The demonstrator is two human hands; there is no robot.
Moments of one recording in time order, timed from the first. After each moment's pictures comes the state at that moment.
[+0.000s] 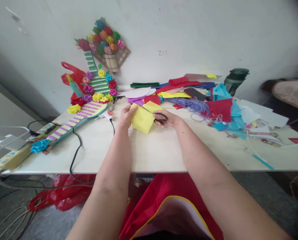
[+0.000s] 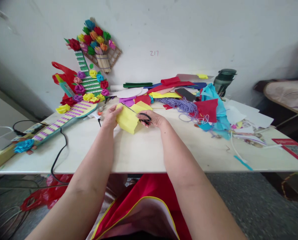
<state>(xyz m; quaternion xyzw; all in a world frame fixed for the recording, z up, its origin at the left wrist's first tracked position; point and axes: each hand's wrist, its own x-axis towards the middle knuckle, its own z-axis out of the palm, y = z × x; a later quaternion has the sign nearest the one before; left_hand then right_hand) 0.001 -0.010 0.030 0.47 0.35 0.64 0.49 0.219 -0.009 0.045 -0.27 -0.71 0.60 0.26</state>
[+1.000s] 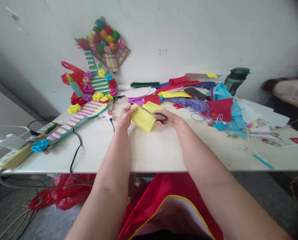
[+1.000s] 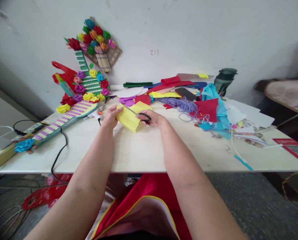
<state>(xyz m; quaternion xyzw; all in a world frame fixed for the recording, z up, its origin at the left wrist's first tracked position) -0.005 -0.009 0.029 0.50 0.36 0.62 0.49 0.218 -0.006 0.041 -0.26 -0.71 0.60 0.26</state>
